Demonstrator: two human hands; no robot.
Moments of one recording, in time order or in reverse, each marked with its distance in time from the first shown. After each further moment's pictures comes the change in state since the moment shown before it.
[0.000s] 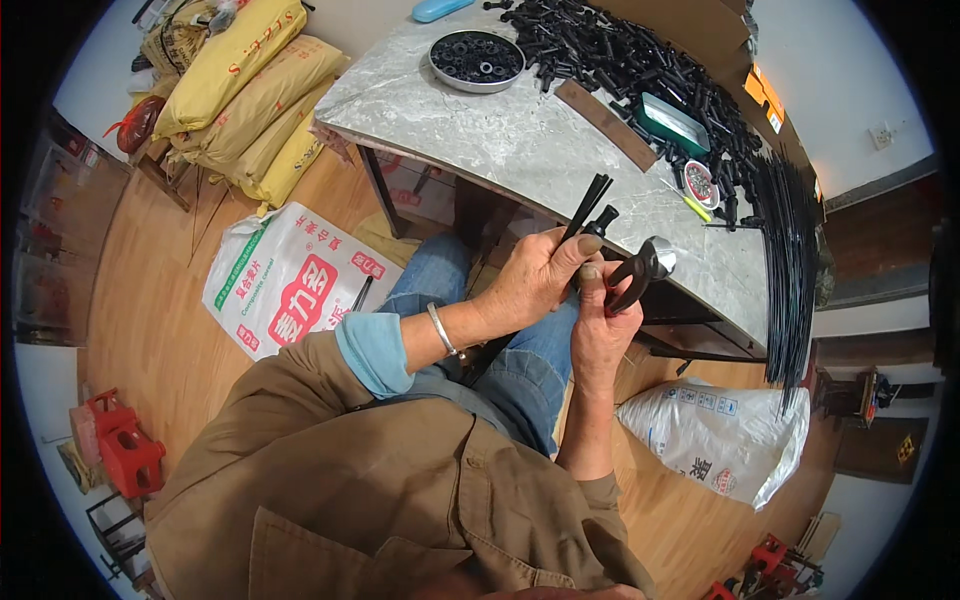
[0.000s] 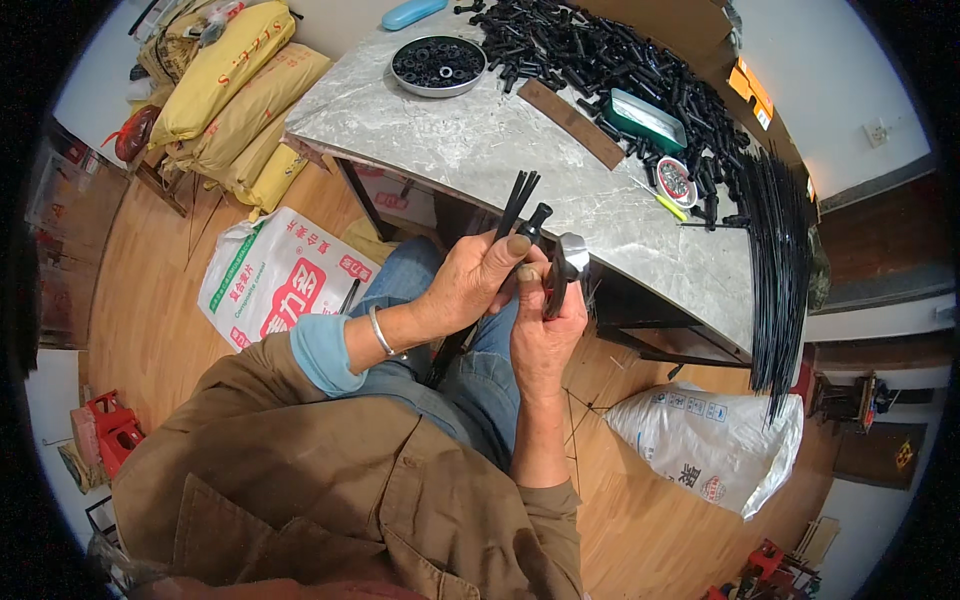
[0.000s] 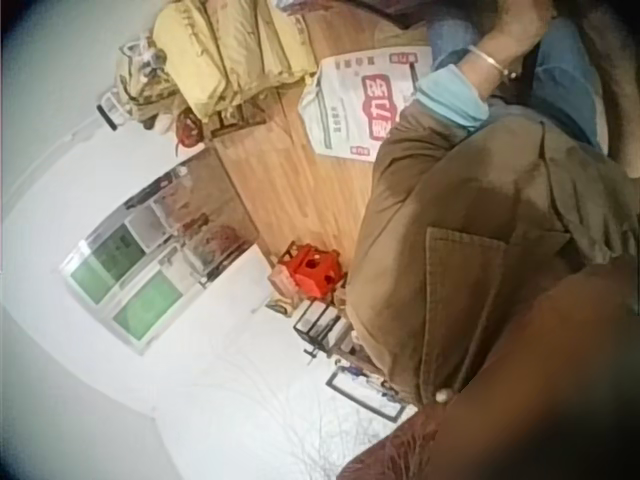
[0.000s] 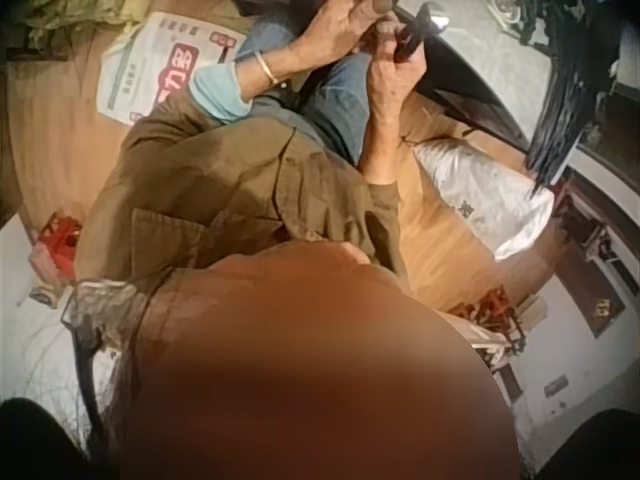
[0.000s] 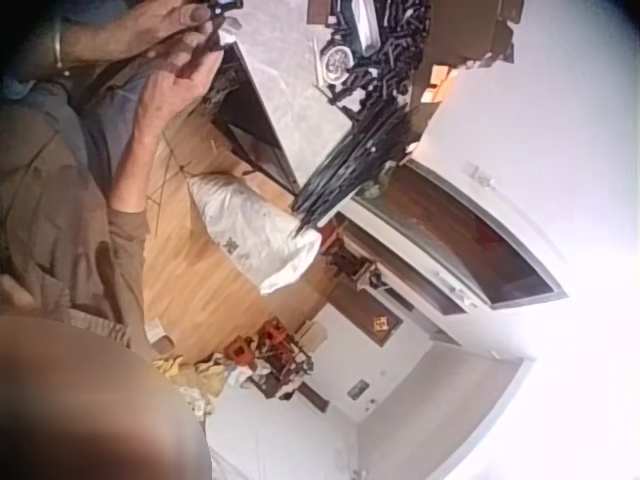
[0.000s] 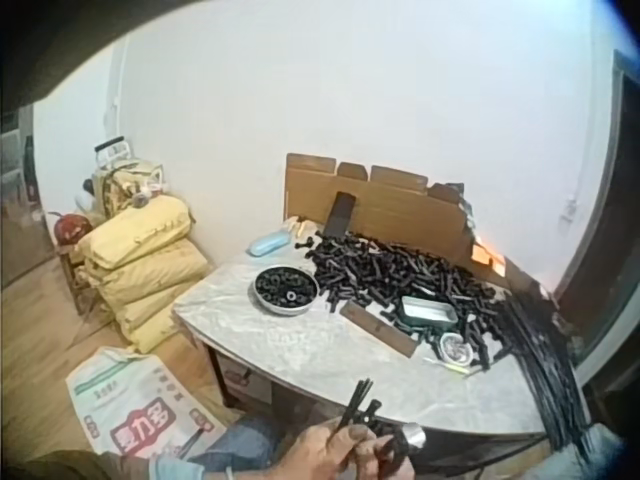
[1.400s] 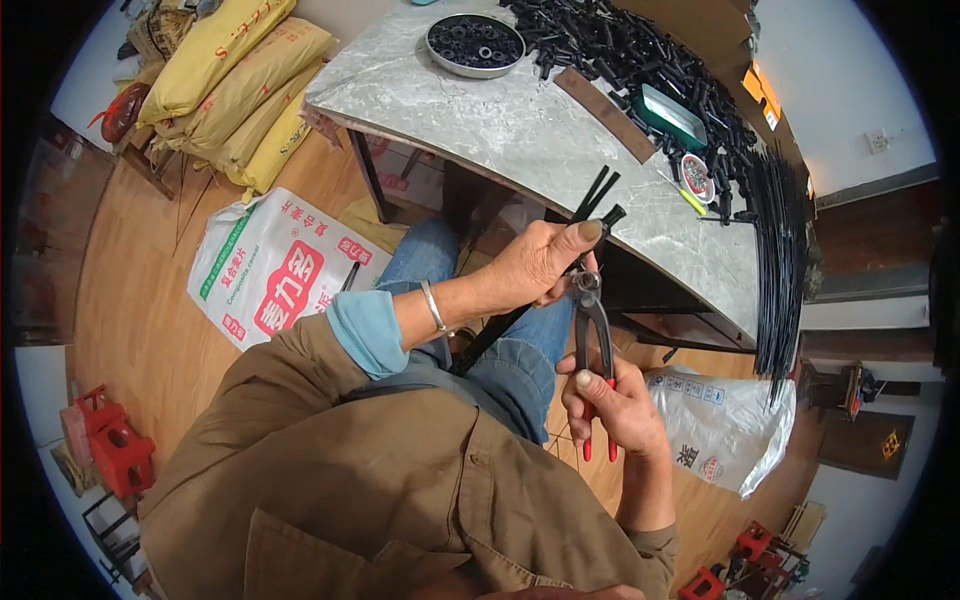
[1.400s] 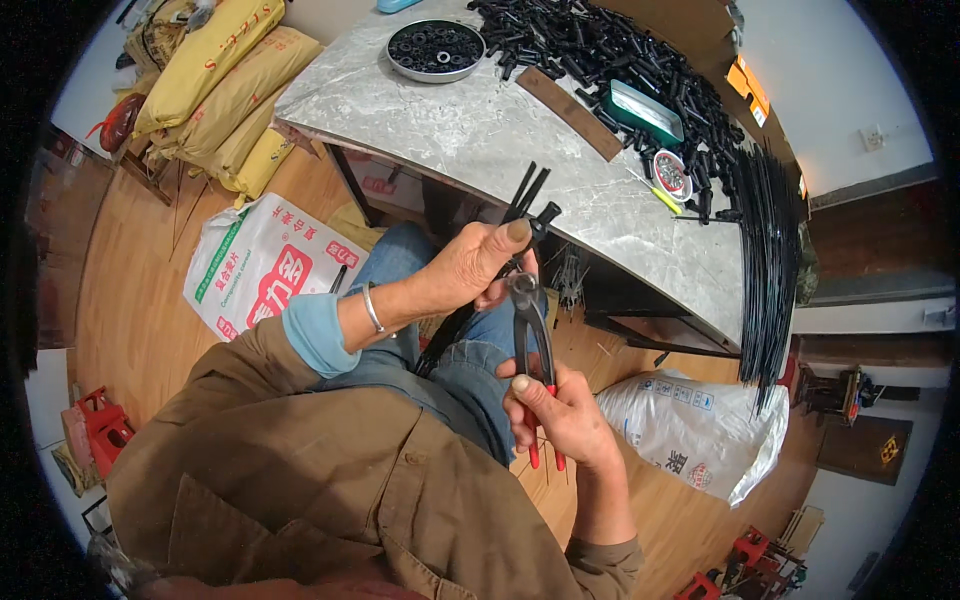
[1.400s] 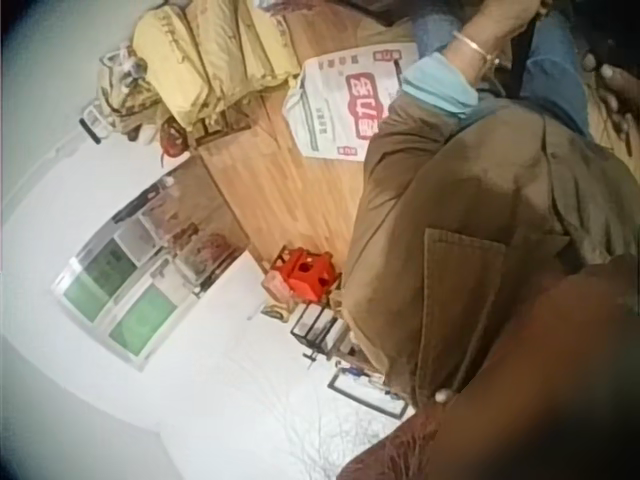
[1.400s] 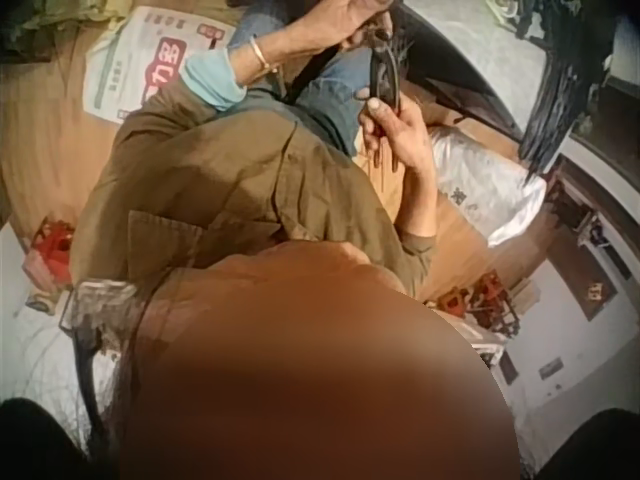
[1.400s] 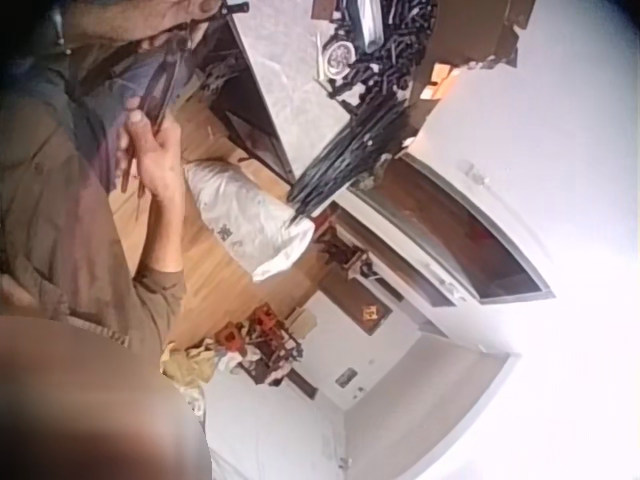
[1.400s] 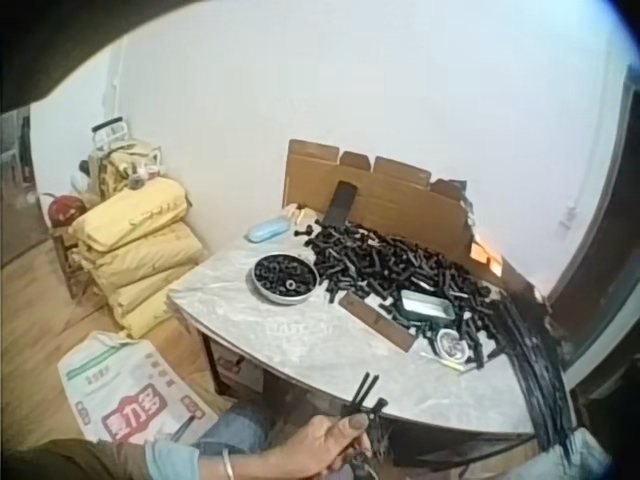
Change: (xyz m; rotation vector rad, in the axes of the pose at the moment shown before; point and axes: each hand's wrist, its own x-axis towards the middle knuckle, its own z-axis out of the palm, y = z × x) left_hand 0.004 0.001 -0.013 -0.181 -0.186 -0.188; right_hand -0.024 -0.076 -0.081 0.213 -0.729 0.946
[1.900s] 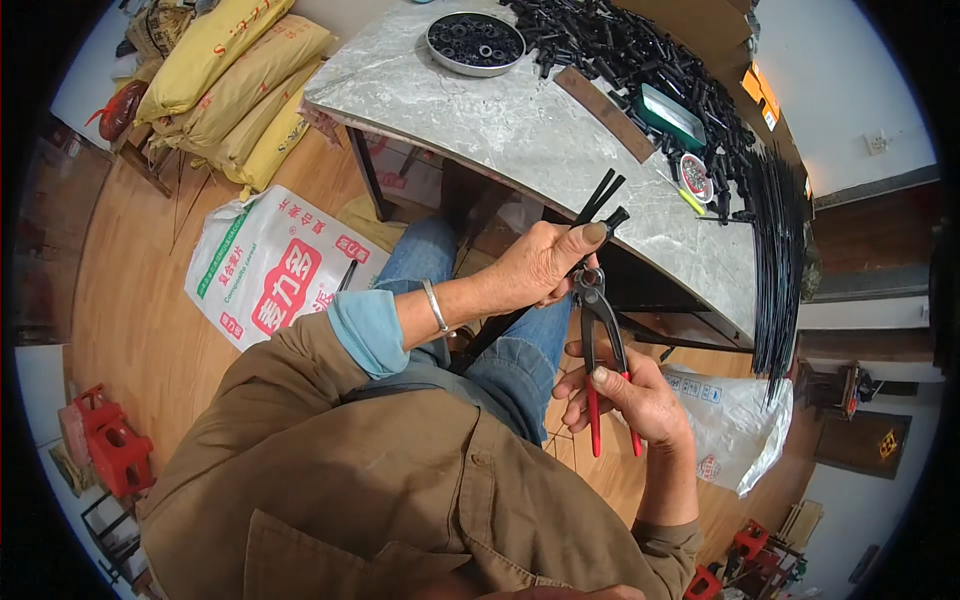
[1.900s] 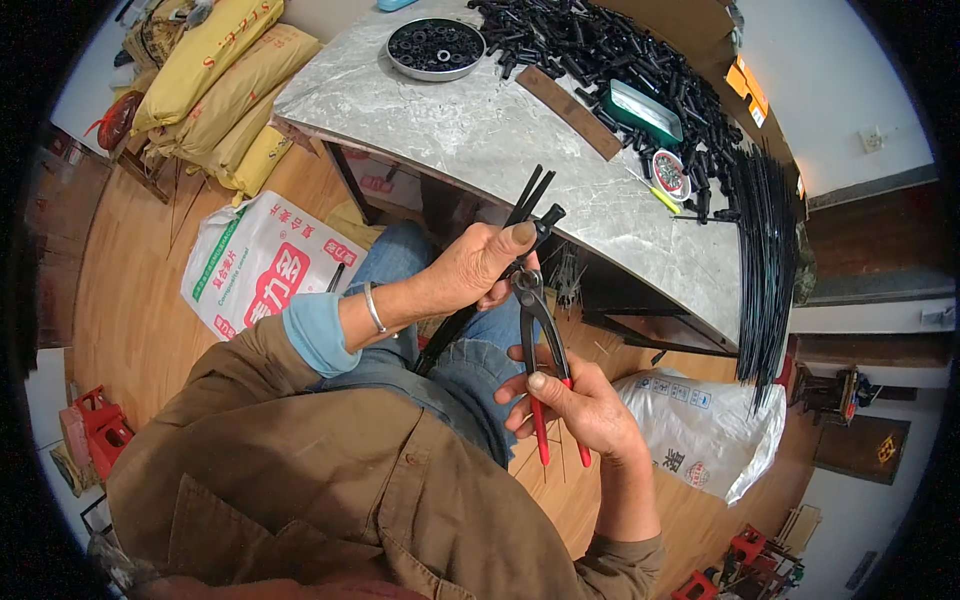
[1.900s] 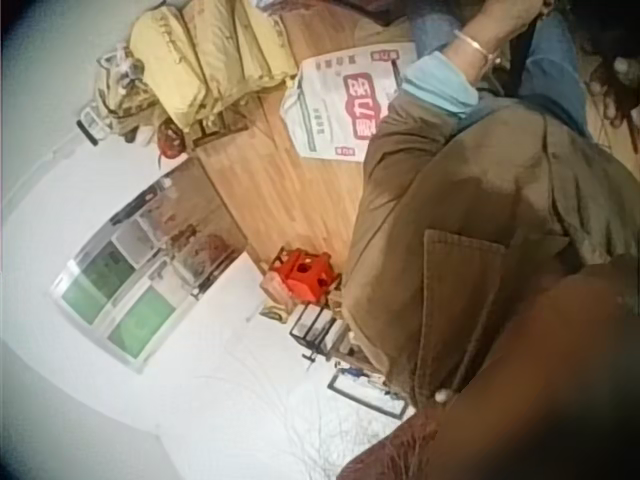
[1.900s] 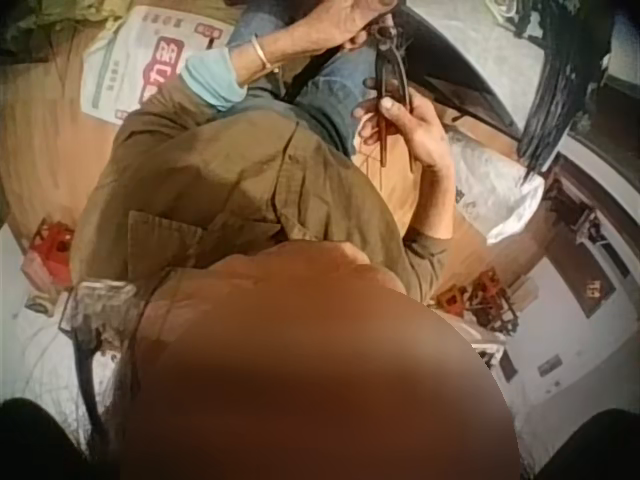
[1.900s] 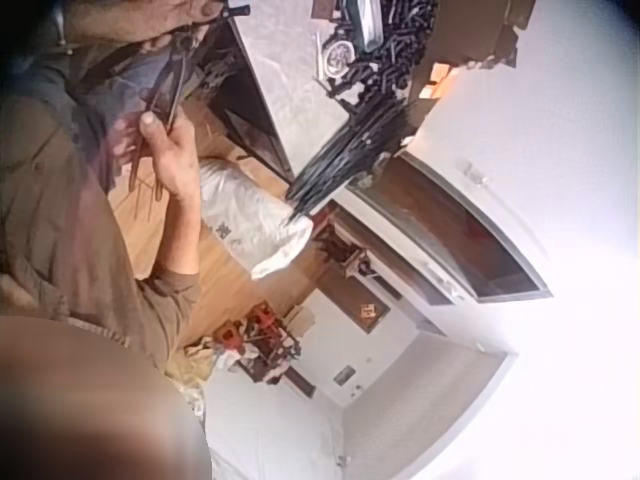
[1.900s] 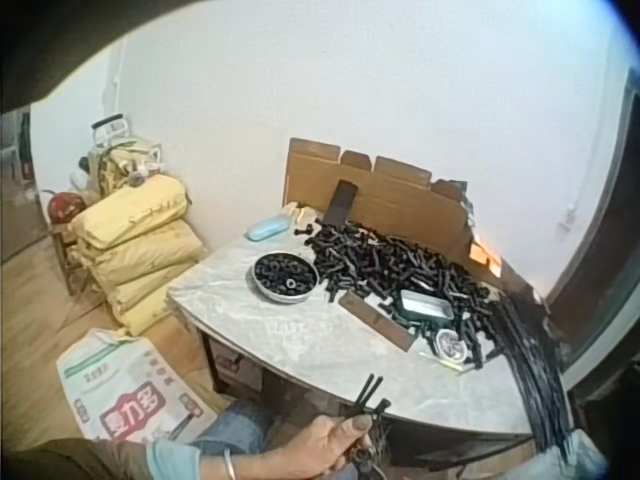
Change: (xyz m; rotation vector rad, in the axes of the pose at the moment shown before) left_hand 0.000 0.001 0.005 -0.002 0.033 -0.002; right_hand -0.003 -0.023 -0.011 -0.022 -0.071 0.054
